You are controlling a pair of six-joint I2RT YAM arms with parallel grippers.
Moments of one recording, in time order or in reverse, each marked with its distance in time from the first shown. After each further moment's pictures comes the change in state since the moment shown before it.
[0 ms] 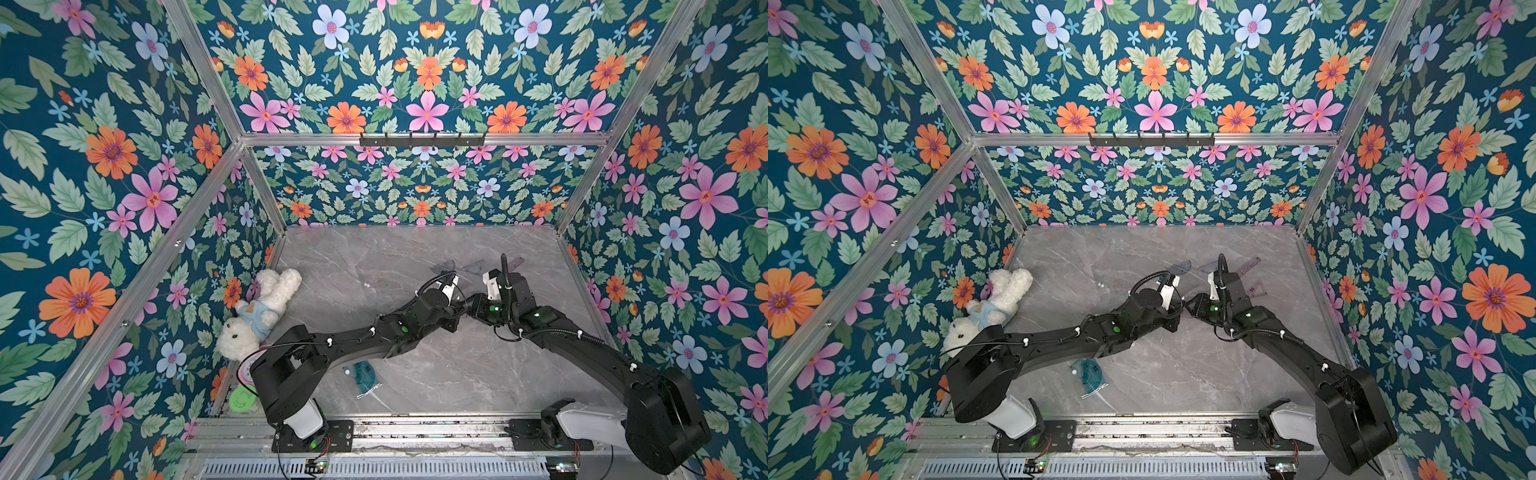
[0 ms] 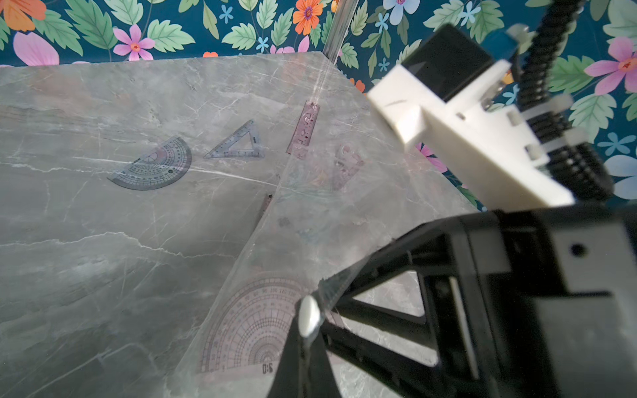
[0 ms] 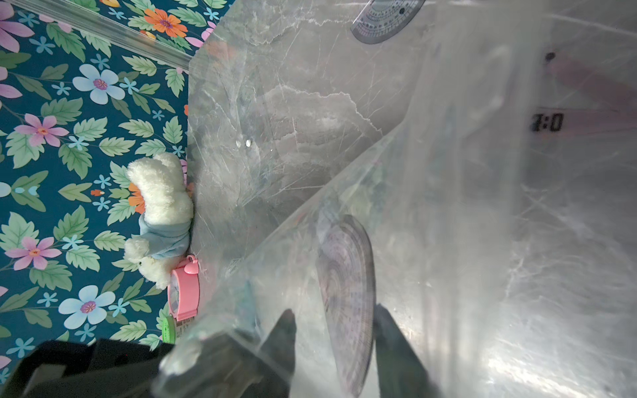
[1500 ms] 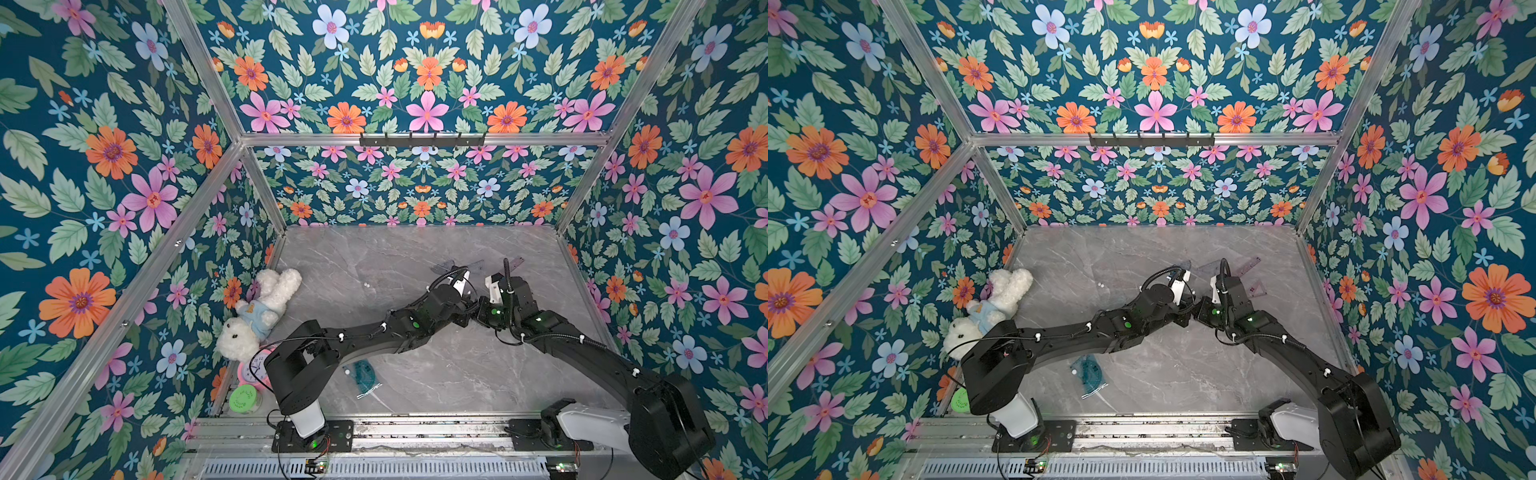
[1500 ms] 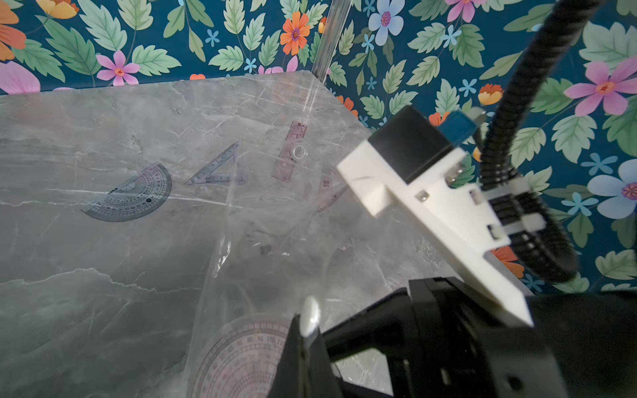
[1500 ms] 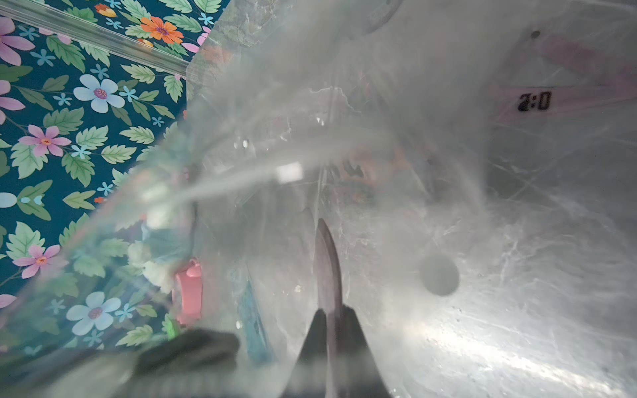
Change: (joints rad) left arm -0.029 0.081 0.119 -0.001 -0.026 0.000; right arm 0.000 -0.018 -0.031 0.015 0.004 0.038
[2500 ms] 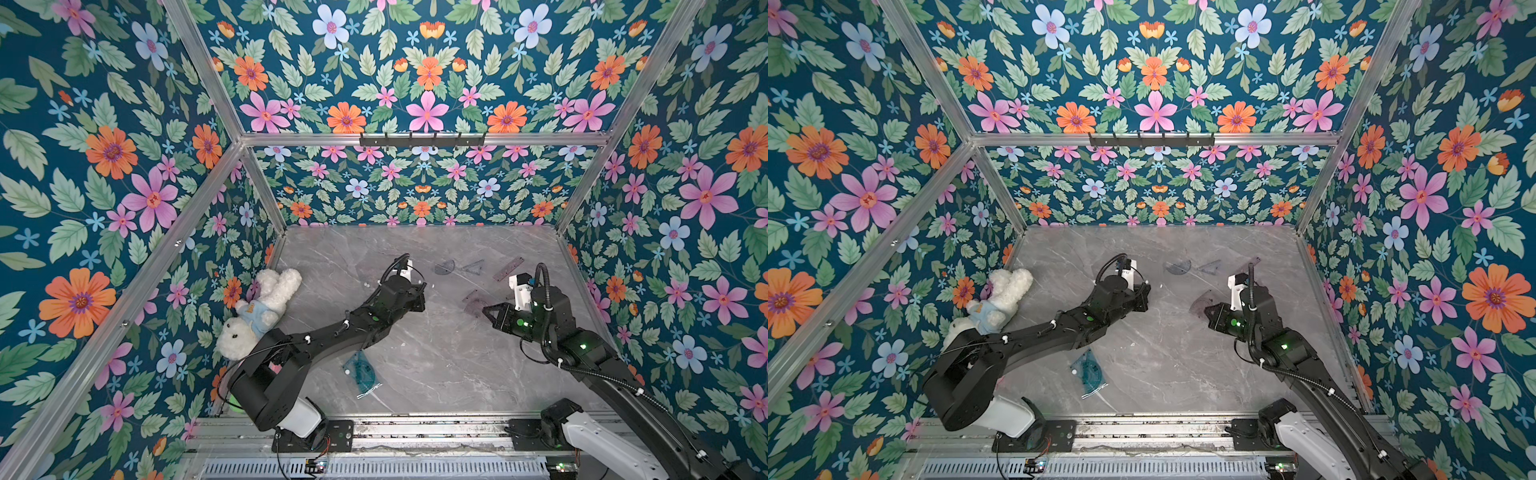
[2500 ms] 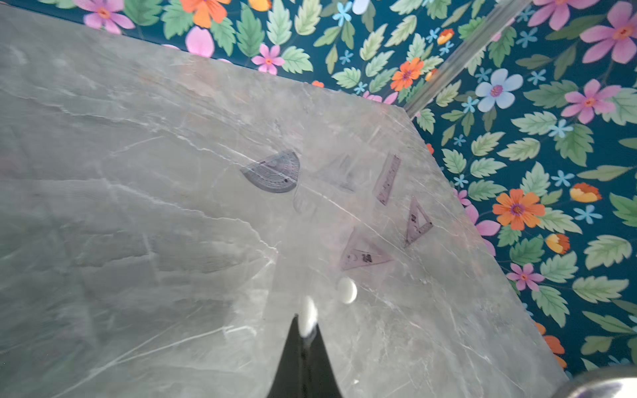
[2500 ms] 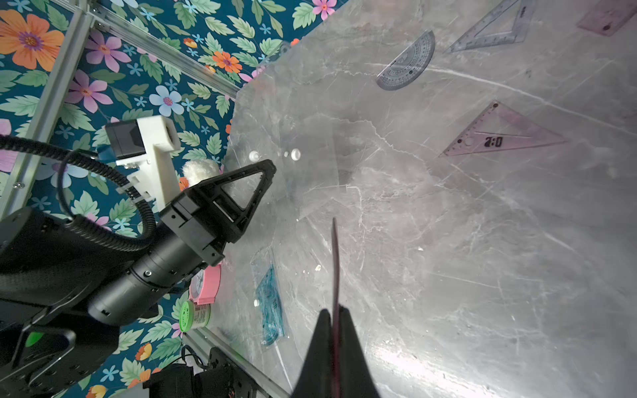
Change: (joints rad) left arm 0.315 -0.219 -0.293 0.052 0.064 -0.173; right arm -0.002 -0.393 0.027 -0.270 0.063 -0.087
